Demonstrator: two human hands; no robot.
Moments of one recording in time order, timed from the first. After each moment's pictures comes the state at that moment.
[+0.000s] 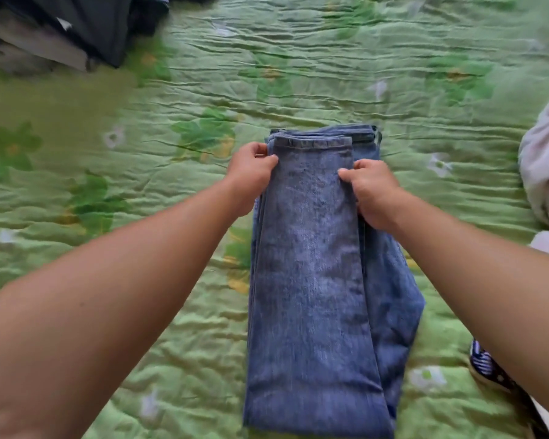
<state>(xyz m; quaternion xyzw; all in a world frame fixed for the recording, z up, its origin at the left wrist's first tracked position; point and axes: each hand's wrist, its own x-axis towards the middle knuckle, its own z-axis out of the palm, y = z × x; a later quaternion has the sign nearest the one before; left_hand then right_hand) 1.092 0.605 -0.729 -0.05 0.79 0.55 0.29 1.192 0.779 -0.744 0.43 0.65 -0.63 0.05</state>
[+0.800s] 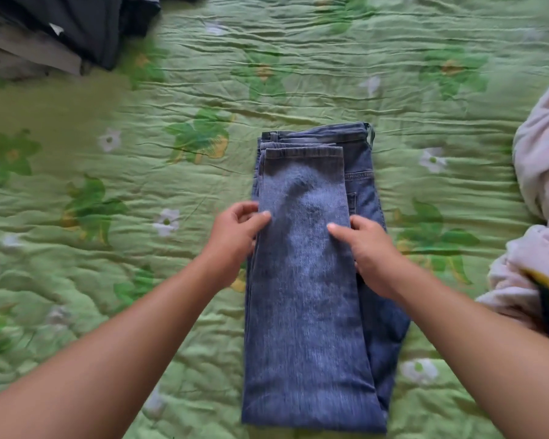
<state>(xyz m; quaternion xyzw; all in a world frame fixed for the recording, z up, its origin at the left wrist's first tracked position) 1.179 0.551 -0.720 -0.15 0.73 0.57 0.35 1.287 0.748 -0.757 0.40 0.58 -0.70 0.11</state>
